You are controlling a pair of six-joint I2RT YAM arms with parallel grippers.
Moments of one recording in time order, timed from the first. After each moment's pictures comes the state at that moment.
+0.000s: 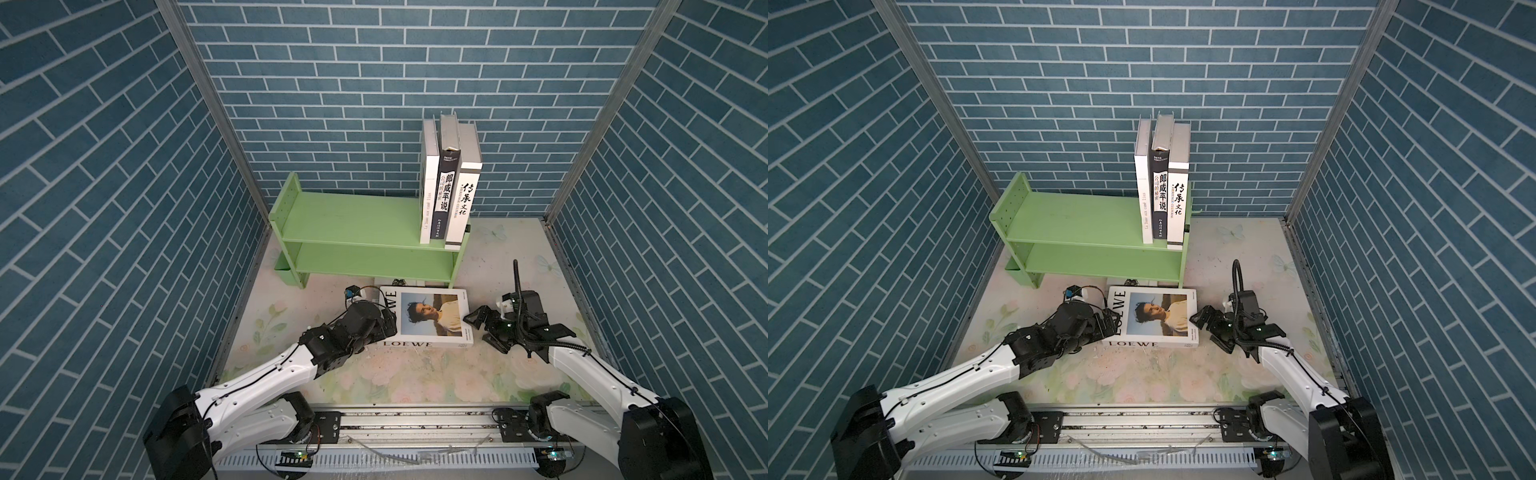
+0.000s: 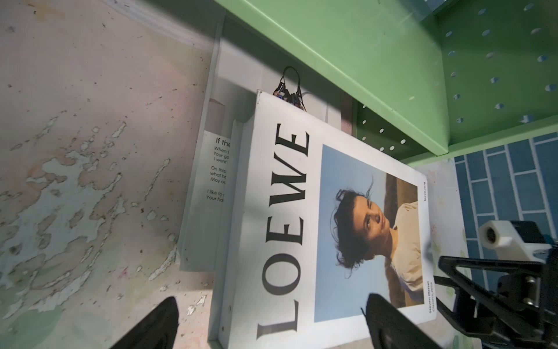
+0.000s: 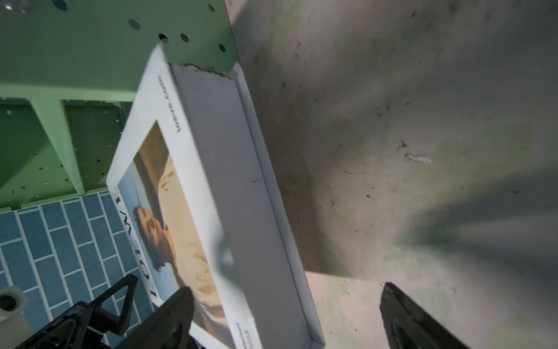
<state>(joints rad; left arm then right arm) -0.85 1.05 0.63 -0.33 -0.20 -1.00 0.30 1.07 0.47 -0.33 -0.49 0.86</state>
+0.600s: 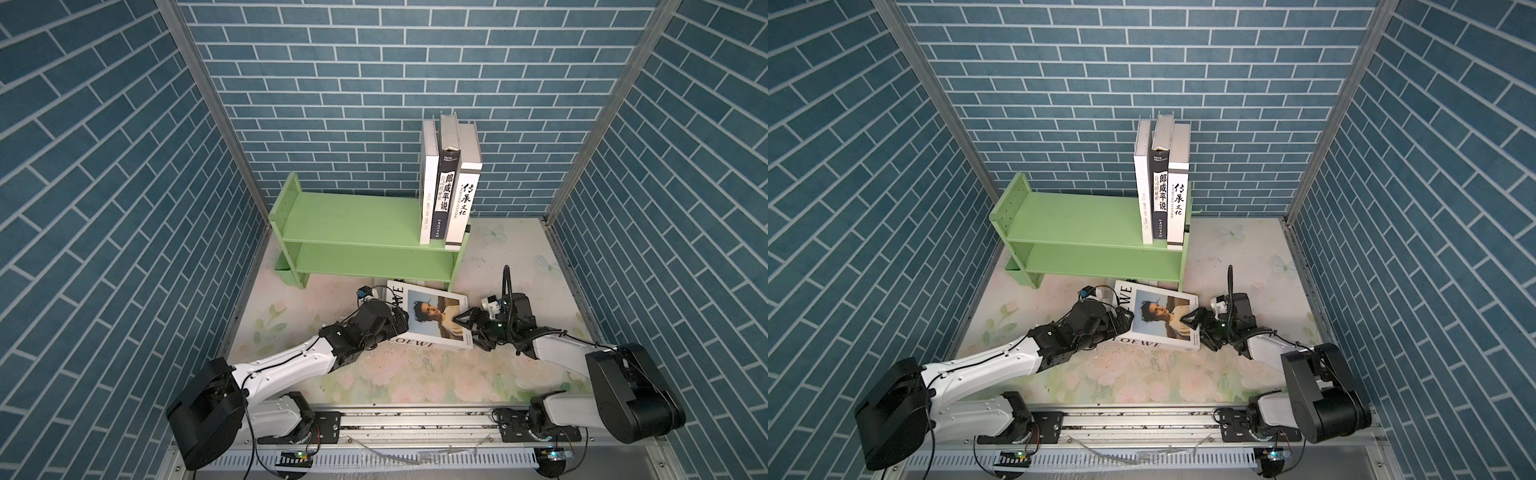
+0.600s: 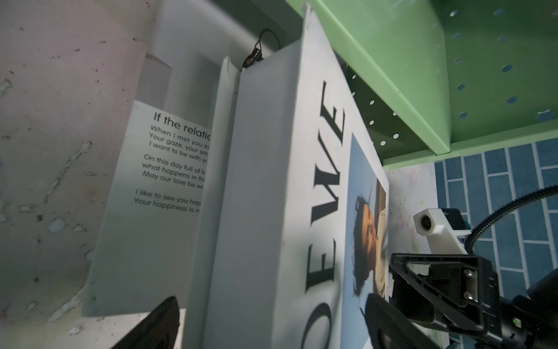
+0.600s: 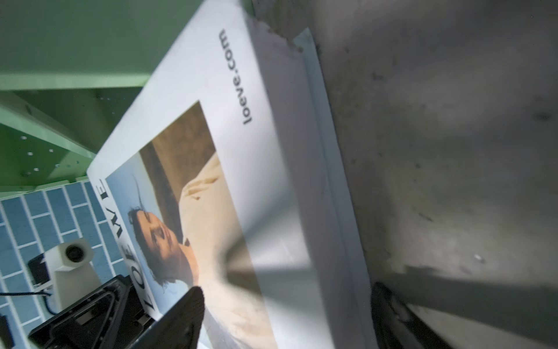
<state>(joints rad) -0.85 1.21 0.60 -0.11 -0.13 -1.06 0.30 1.35 0.35 0.19 -0.74 0.99</state>
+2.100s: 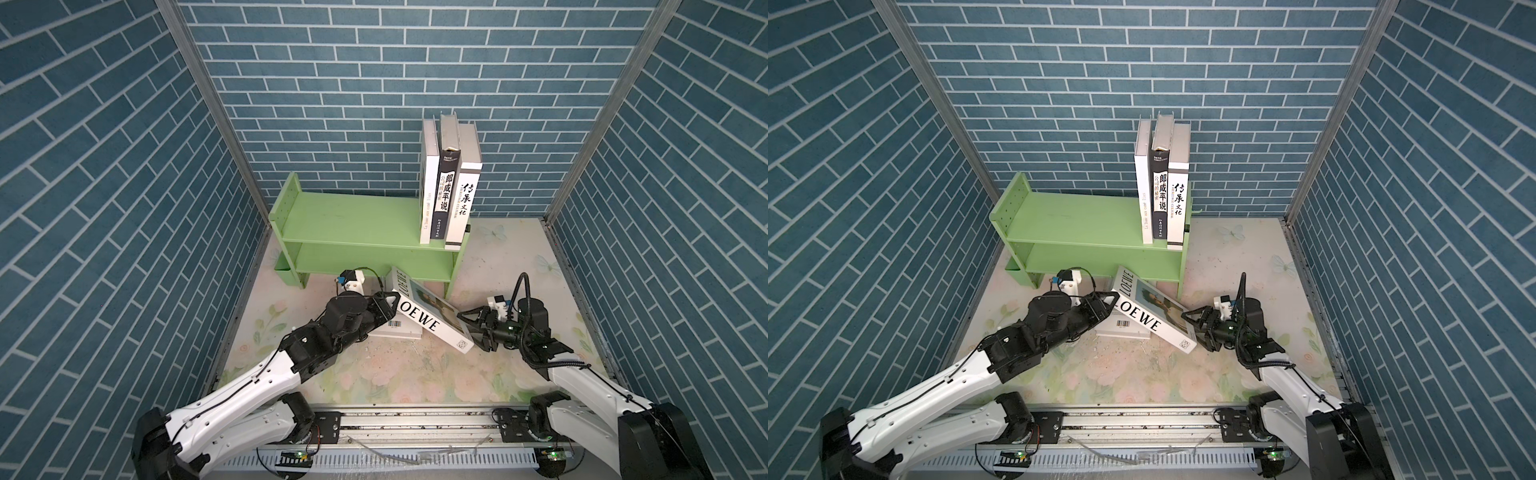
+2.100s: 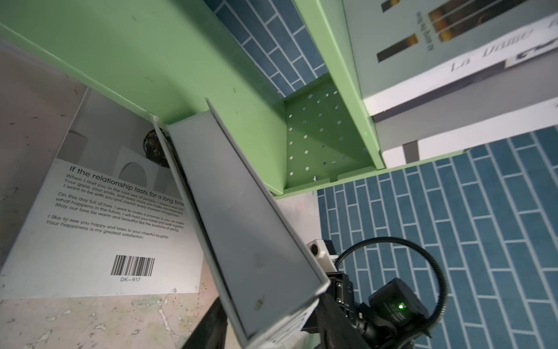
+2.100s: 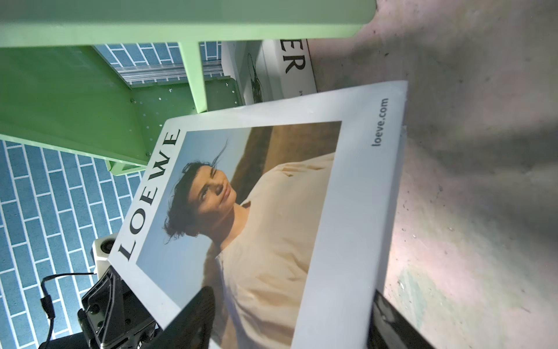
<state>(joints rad) -0.87 0.93 0.74 -0.22 -0.13 -1.16 0.30 1.01 0.29 0.17 -0.83 1.22</state>
